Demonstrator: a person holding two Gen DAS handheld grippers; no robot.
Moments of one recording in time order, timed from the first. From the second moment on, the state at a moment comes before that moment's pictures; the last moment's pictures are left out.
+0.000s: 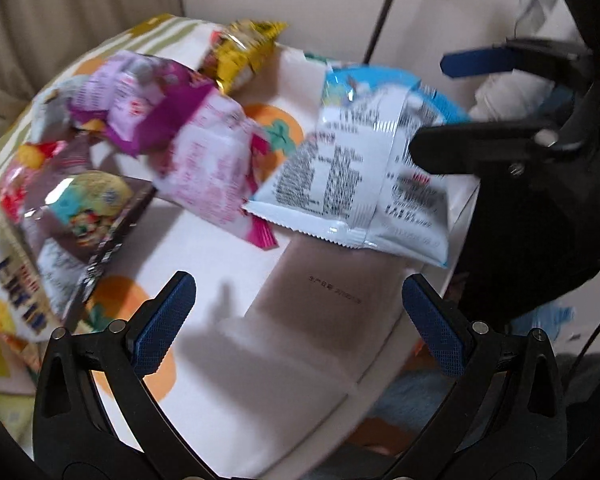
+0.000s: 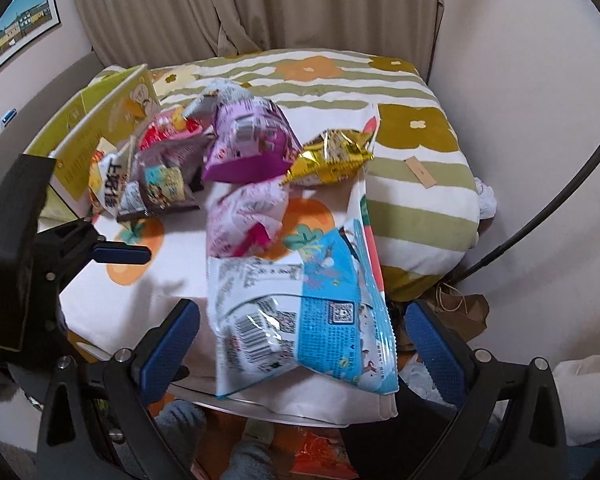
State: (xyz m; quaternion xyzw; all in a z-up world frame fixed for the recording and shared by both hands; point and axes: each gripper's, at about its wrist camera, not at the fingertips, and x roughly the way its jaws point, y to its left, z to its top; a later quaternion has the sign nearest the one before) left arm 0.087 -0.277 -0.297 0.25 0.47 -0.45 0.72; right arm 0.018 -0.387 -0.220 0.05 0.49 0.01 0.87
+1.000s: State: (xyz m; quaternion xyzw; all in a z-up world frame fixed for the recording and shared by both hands) left arm 0.110 -0.252 -0.322 0.23 0.52 -0.41 0.72; right arm 0.031 -0.365 -0.249 0.01 0.49 0.03 0.87
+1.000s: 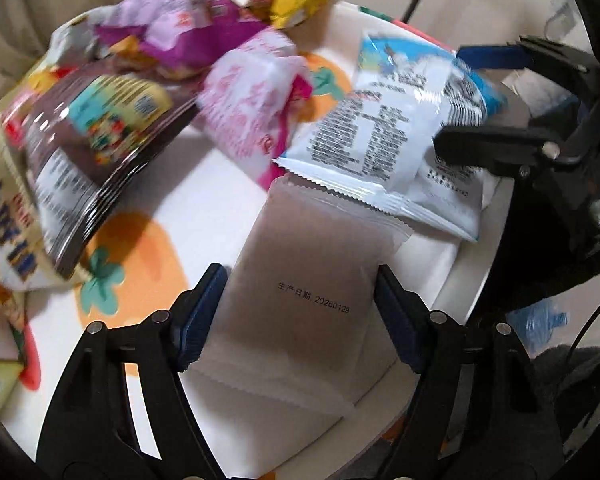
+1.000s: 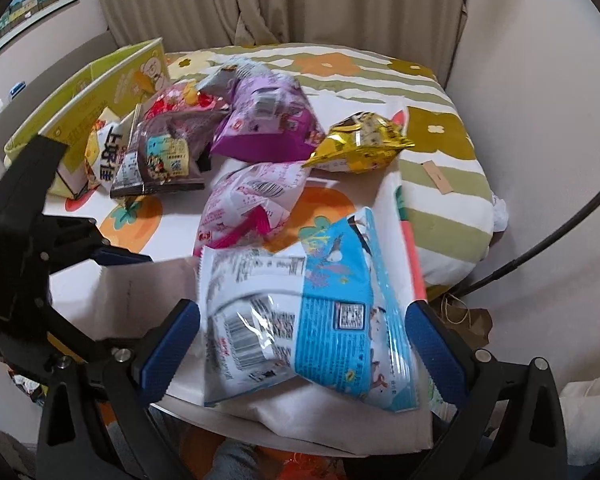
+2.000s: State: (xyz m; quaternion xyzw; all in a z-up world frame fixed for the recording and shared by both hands) left arm 0.126 -0.198 -0.325 0.22 0.52 -0.34 0.75; right arm 0.045 -0.351 -0.277 0.01 0.52 0.03 0.85
